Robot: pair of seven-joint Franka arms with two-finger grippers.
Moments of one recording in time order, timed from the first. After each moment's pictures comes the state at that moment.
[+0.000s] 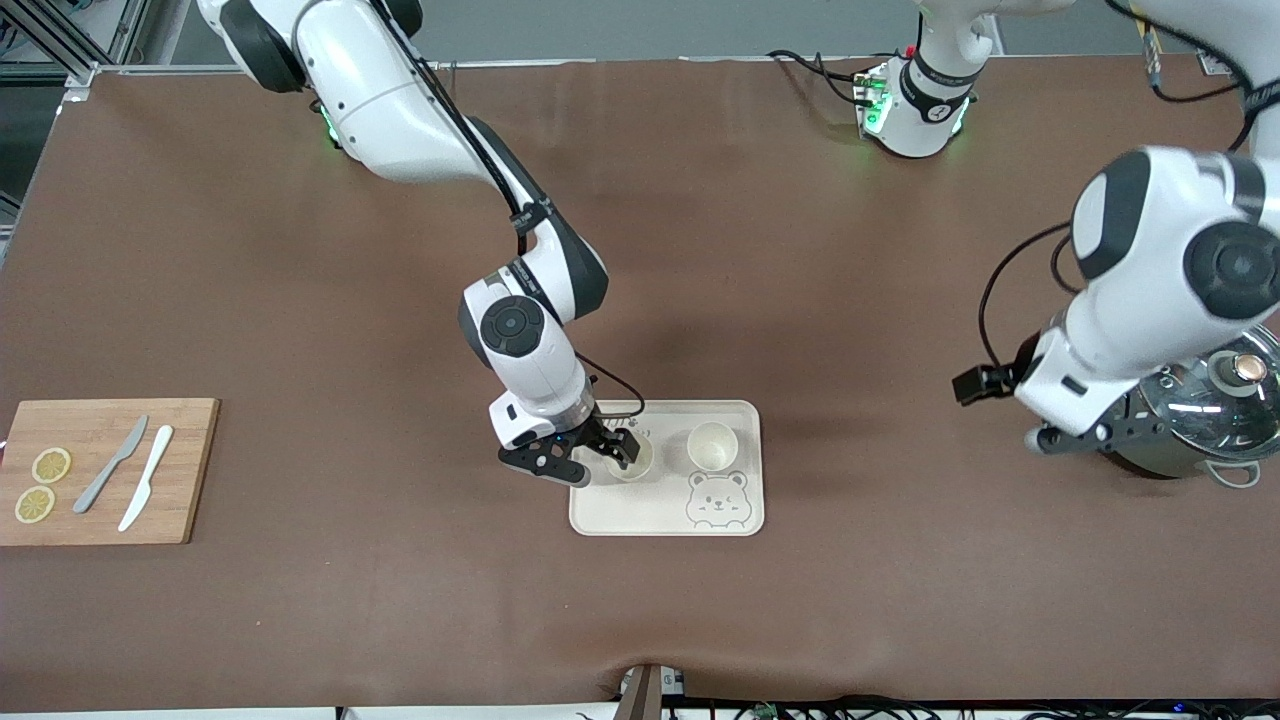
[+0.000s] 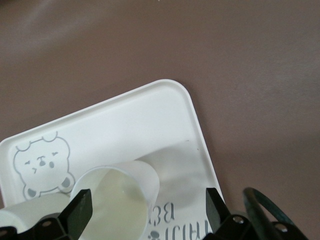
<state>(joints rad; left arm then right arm) -0.07 0.24 -0.14 -1.60 0.08 1.82 -0.29 0.64 0.80 -0.07 -1.33 0.11 2.38 0.85</state>
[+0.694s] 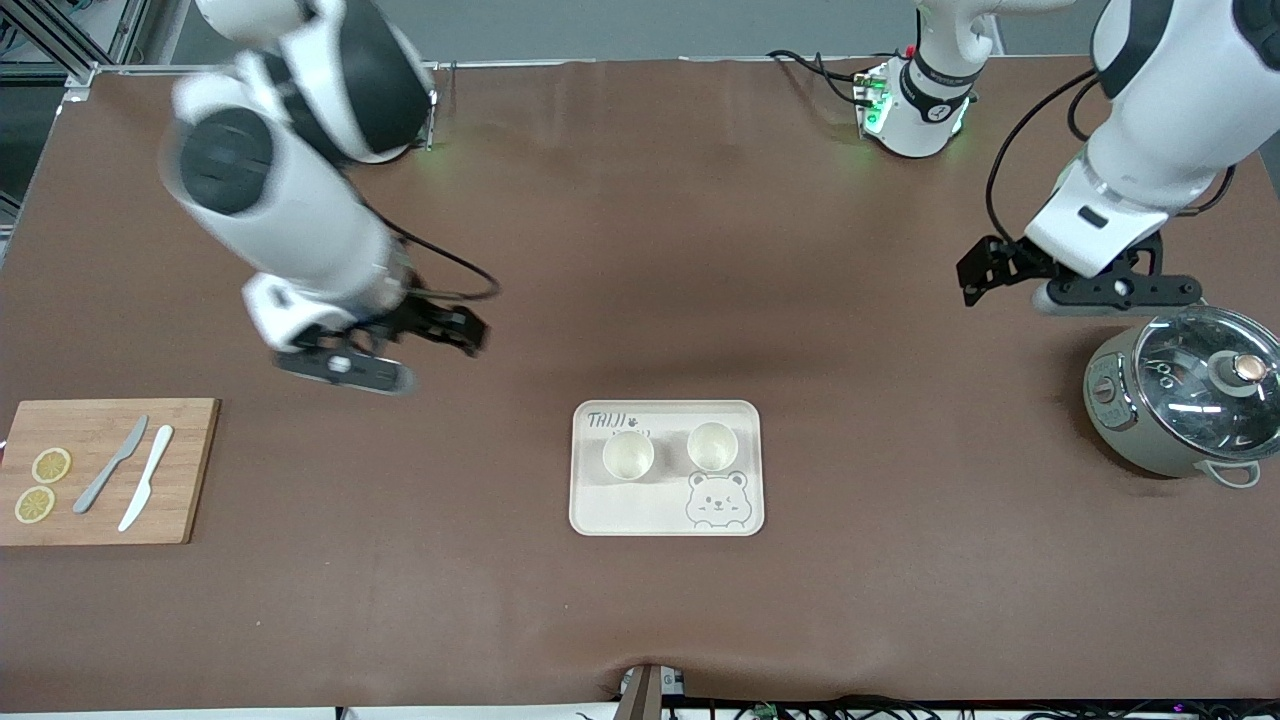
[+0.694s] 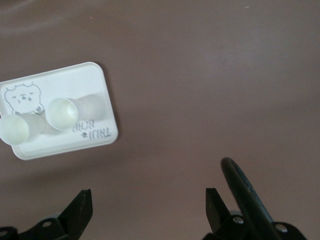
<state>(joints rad) -0.07 -0.06 -0.16 -1.78 0.01 1.79 -0.17 0.44 0.29 -0.08 -1.33 0.10 1.60 0.54</state>
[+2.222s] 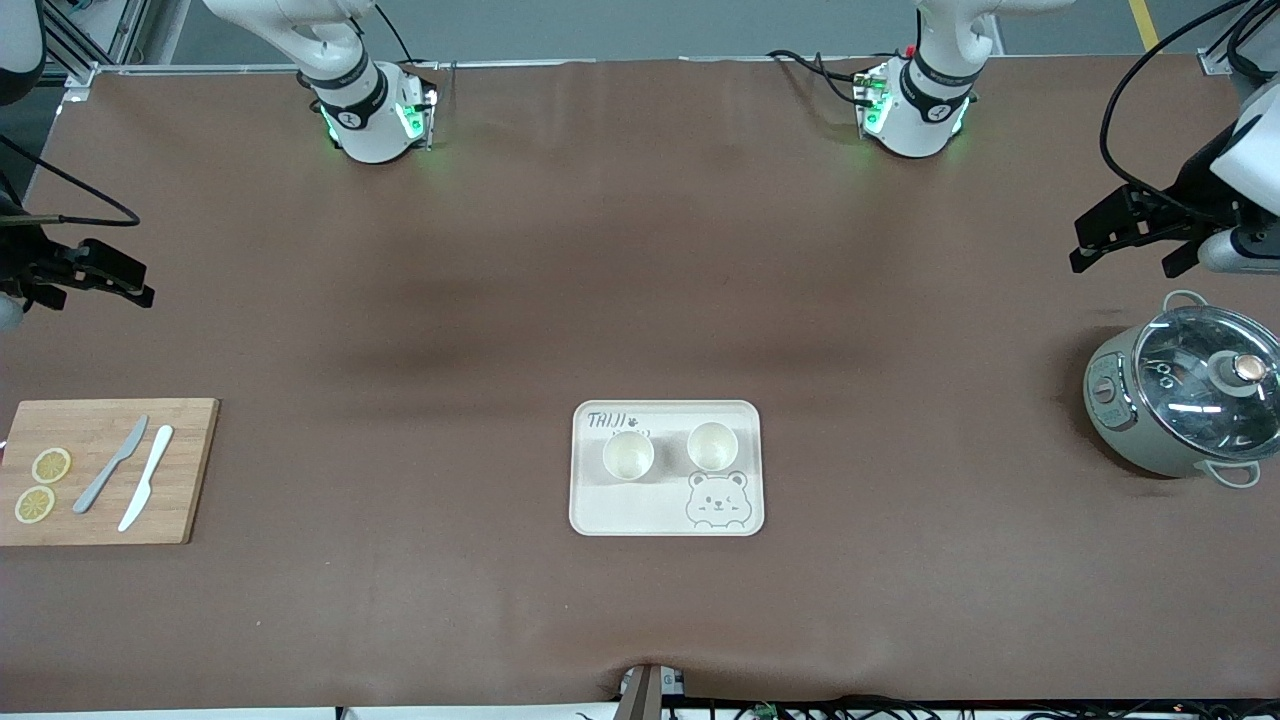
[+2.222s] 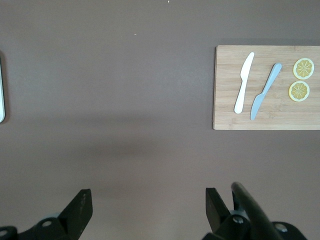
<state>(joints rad) -0.07 -0.01 -0.02 -1.55 -0.04 1.61 -0.02 0.02 0.04 -0.08 -1.58 -0.01 1.61 -0.08</state>
